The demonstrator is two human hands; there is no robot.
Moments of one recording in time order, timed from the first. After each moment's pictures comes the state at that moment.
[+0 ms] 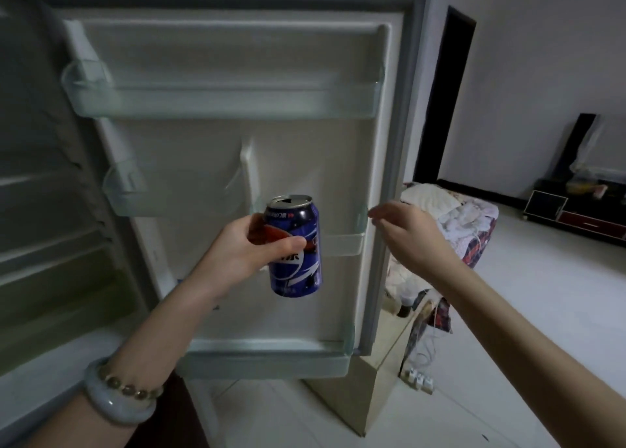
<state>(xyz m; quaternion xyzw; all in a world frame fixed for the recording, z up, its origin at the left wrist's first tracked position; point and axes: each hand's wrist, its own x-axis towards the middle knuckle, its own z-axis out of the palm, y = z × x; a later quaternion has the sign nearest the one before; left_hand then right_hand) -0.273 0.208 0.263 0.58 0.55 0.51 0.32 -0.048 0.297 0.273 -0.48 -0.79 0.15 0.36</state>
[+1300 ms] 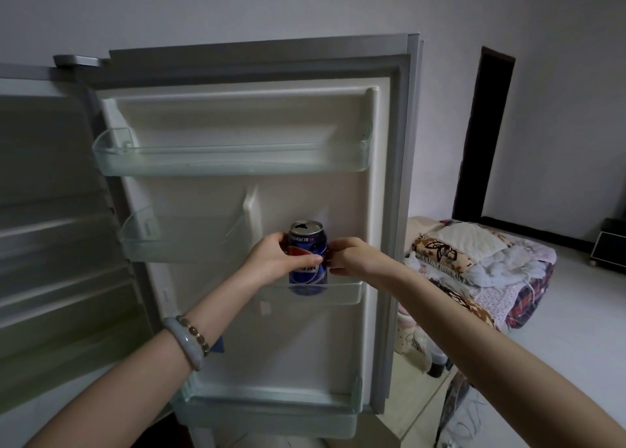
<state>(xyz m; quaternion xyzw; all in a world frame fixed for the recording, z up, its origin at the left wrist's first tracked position) -0.266 0.327 0.270 0.55 0.69 0.43 0.20 -0.099 0.382 0.284 -0.37 -0.76 0.49 0.22</state>
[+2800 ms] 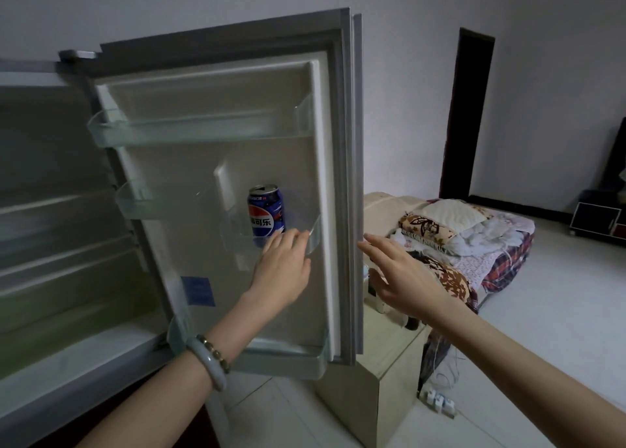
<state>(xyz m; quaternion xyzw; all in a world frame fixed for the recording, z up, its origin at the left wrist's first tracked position) -0.142 0.227 0.210 0.67 0.68 0.21 -0.19 0.071 0.299 0.190 -0.28 -0.90 -0.08 0.31</state>
